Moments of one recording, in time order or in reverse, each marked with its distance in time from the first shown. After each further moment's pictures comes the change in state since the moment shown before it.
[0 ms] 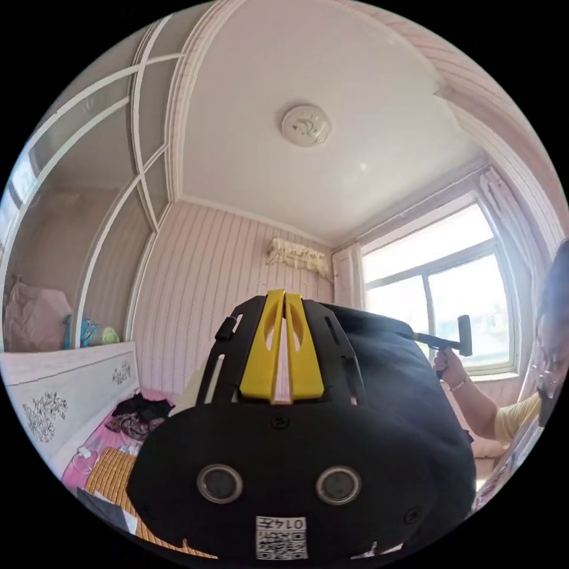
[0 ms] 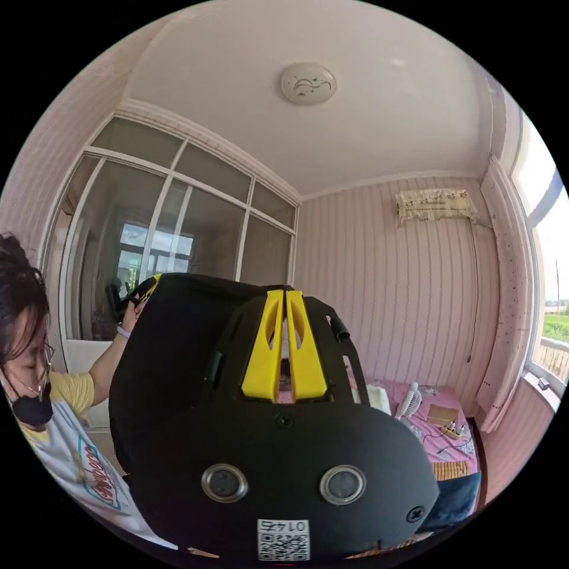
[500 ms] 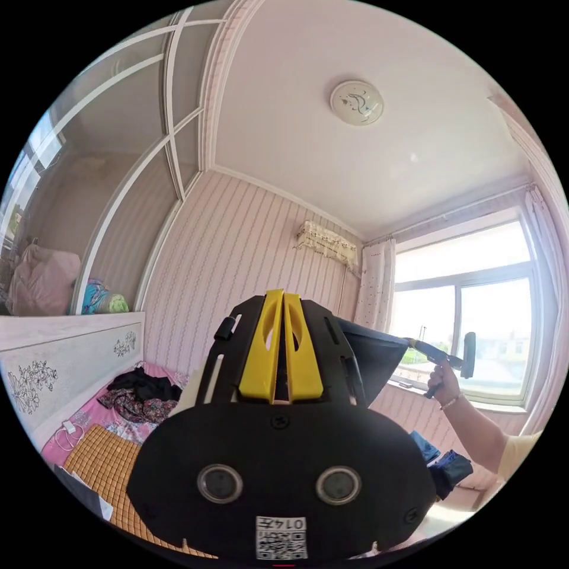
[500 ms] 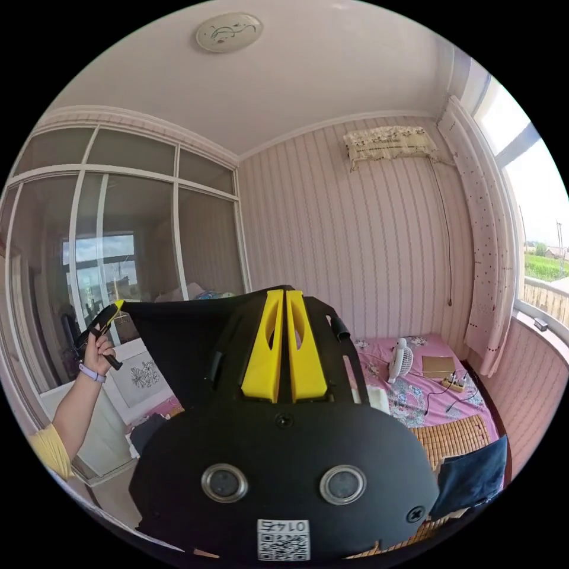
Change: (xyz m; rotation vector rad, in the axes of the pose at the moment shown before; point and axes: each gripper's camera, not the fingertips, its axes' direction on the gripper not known) left arm -0.074 0.022 0.153 -0.047 -0.088 -0.126; right arm 0.111 0.046 0.198 -0.113 0.190 0.209
